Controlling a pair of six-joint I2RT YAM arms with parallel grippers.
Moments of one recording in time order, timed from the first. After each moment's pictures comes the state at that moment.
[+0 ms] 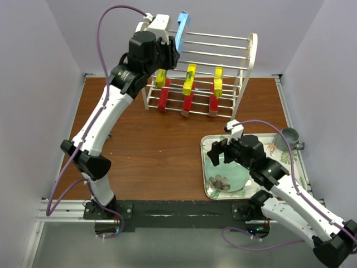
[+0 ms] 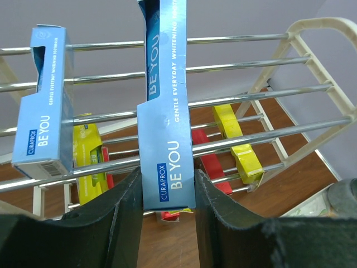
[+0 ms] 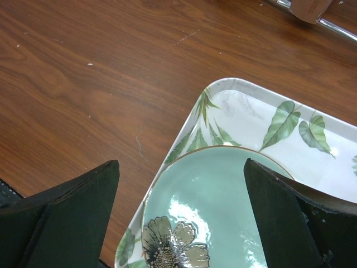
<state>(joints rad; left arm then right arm) -0.56 1.79 2.19 -0.58 -0.11 -0.19 0.63 0.71 0.59 -0.37 0.02 0.18</state>
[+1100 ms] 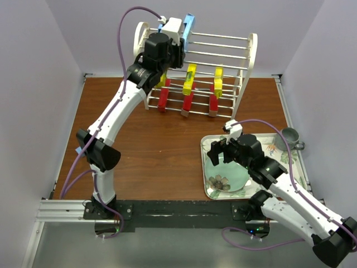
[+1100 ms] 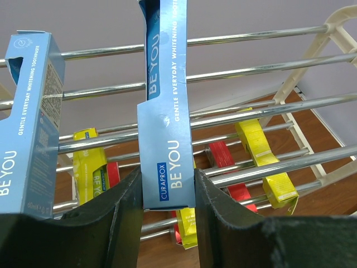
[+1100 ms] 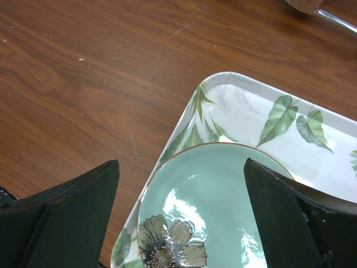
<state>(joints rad) -0.57 1.94 2.24 -0.47 -0.16 -0.12 0.63 0.73 0.59 -0.37 0.04 0.18</state>
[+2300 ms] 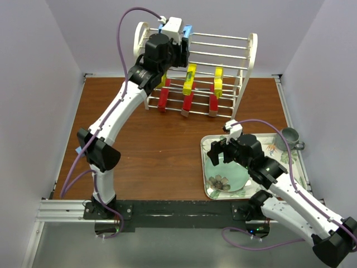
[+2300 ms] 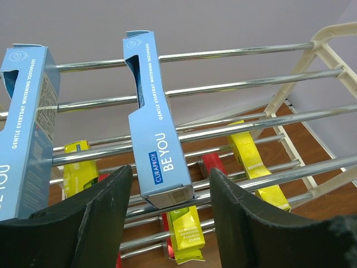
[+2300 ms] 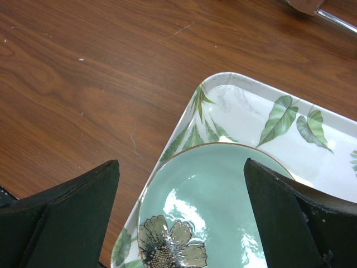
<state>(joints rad) -0.57 1.94 2.19 -0.38 -0.15 -0.13 0.63 0.73 0.59 -0.37 0.03 0.18</state>
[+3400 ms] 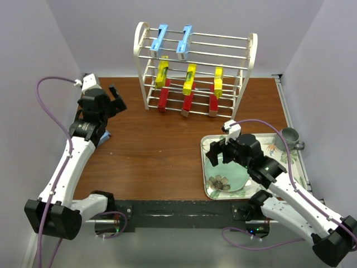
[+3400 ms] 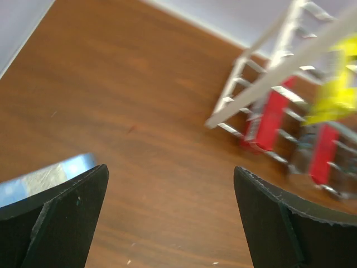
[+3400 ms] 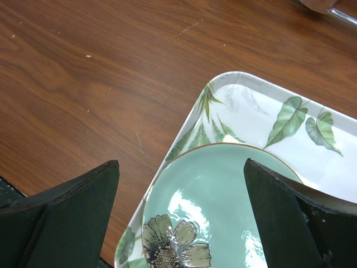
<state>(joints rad) -0.17 1.11 1.12 -0.42 -0.30 -0.45 0.63 0.75 0.59 -0.37 0.00 0.18</state>
